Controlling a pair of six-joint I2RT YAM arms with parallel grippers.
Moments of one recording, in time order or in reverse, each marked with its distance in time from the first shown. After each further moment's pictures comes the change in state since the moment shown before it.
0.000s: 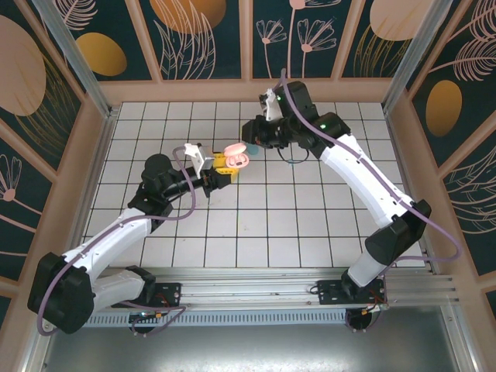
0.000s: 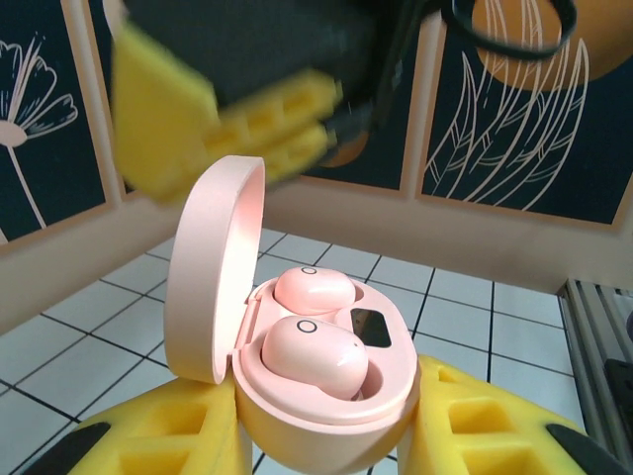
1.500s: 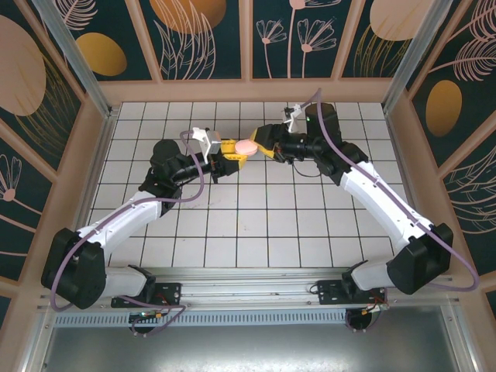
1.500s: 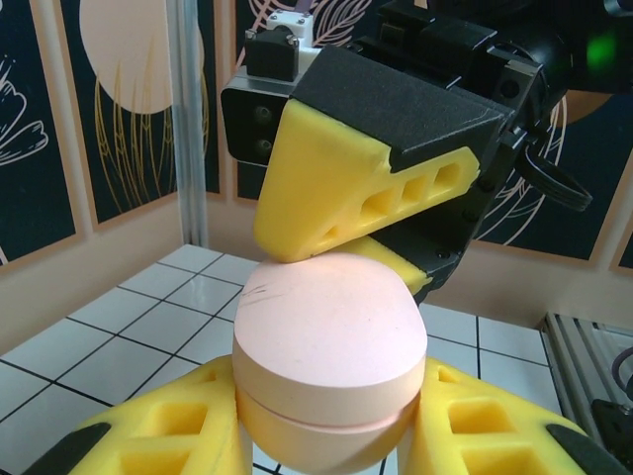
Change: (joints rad) left arm 0.000 0.173 0.134 0.100 0.059 -0.087; right arm -0.115 -0.245 -0.473 0.499 -0.245 0.381
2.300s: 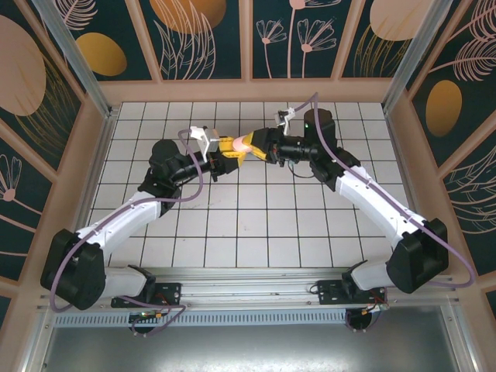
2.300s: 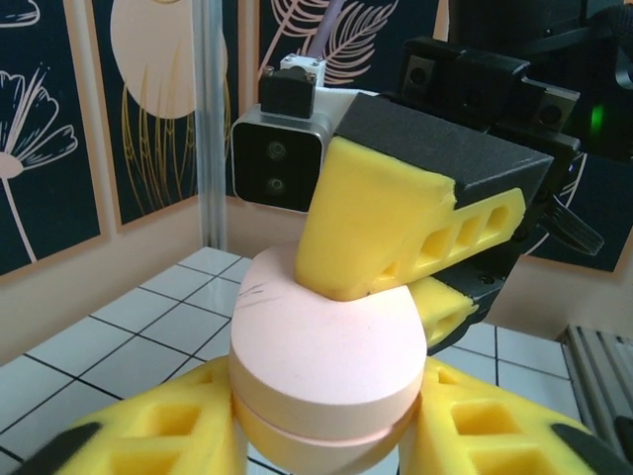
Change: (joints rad) left arm 0.002 -0.019 -0.003 -0.018 -0.049 0.013; right arm 0.013 0.003 -0.125 0.290 -0.122 0.174
